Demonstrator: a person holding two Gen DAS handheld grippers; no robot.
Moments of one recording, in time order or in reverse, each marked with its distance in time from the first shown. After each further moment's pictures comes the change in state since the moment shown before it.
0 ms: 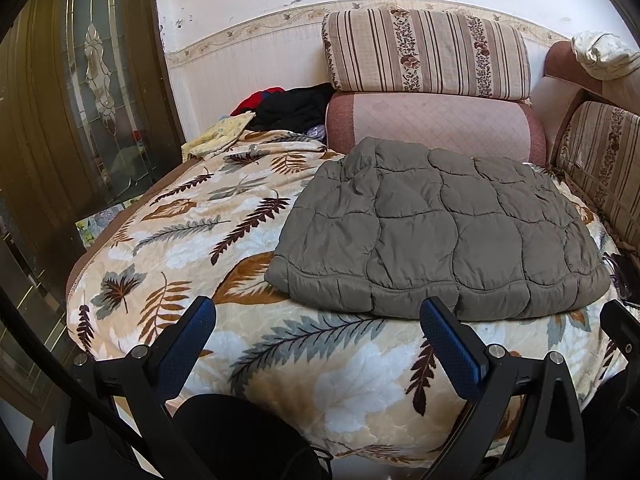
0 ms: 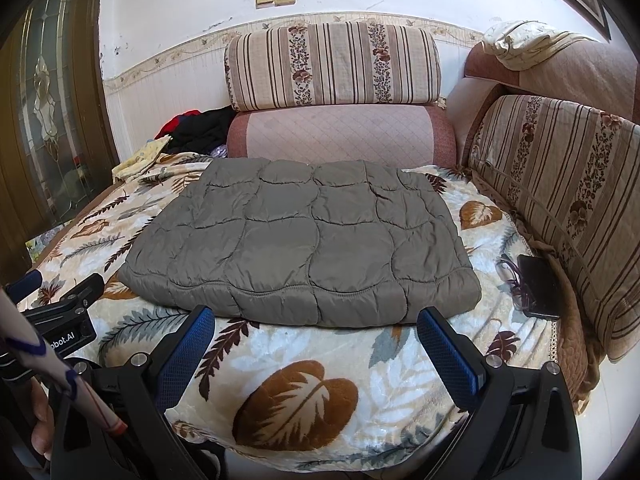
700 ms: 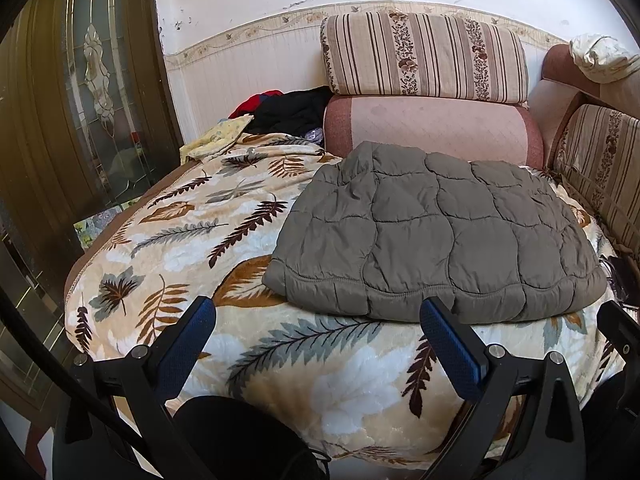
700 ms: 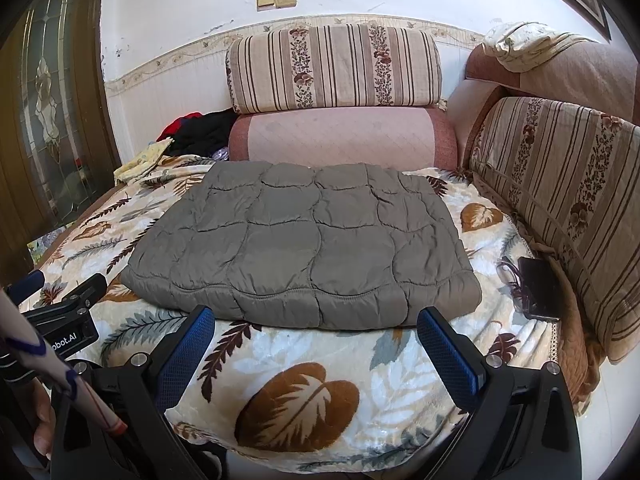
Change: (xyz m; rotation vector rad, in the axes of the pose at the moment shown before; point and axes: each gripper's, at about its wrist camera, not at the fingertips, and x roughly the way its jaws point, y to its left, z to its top) left arm -0.001 -0.004 0.006 -0.001 -0.008 -0.011; right arm -0.003 0.003 0.003 0.002 -0.007 0.003
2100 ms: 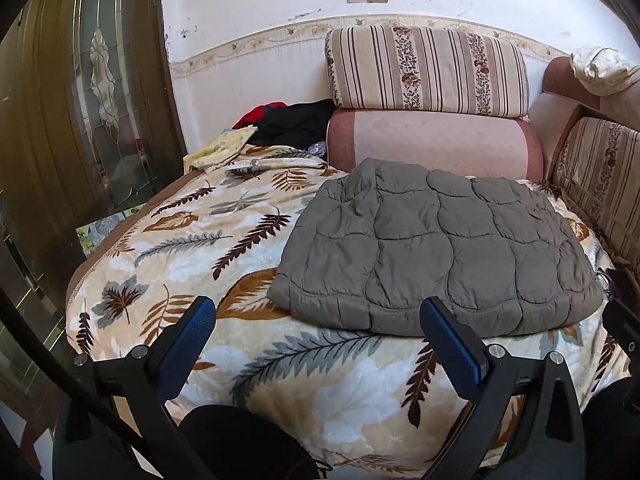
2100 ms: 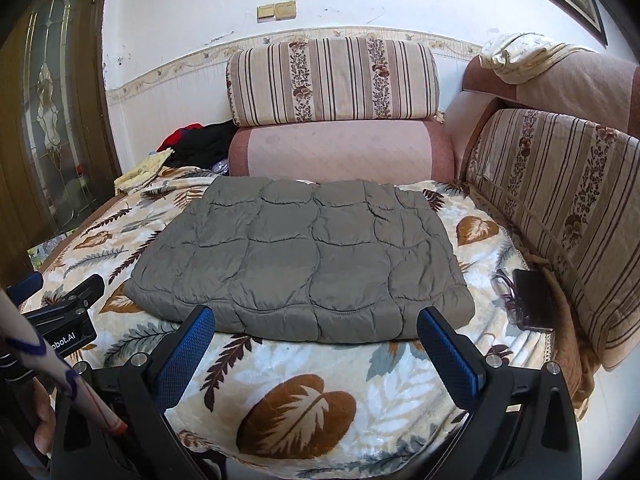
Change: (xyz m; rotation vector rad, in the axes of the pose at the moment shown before) left arm -0.008 -0.001 0.010 -0.015 -0.035 0.009; right arm -0.009 0.002 0.009 -0.001 -0.037 -0.008
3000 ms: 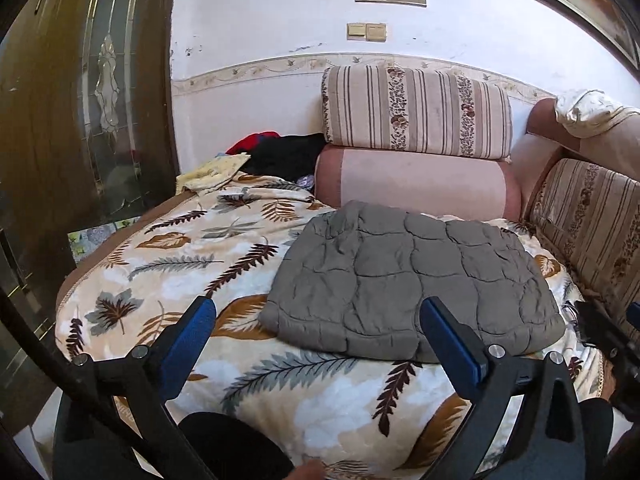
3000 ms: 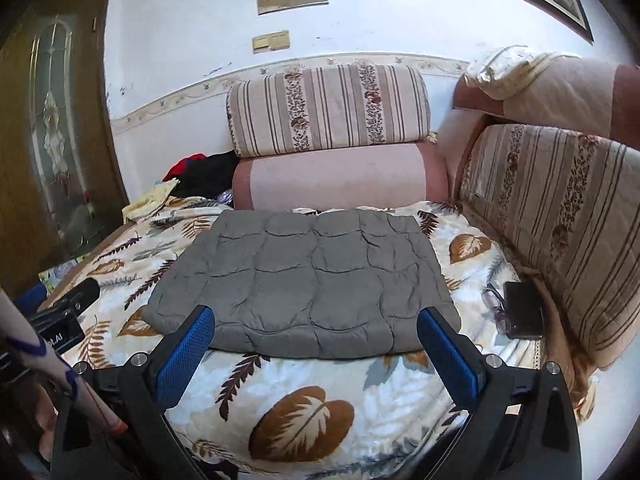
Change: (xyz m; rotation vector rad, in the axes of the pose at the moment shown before) left arm -0.046 0.009 0.015 -0.063 -0.105 -0.074; right arm -0.044 -0.009 0.012 0.032 -0.089 0.016
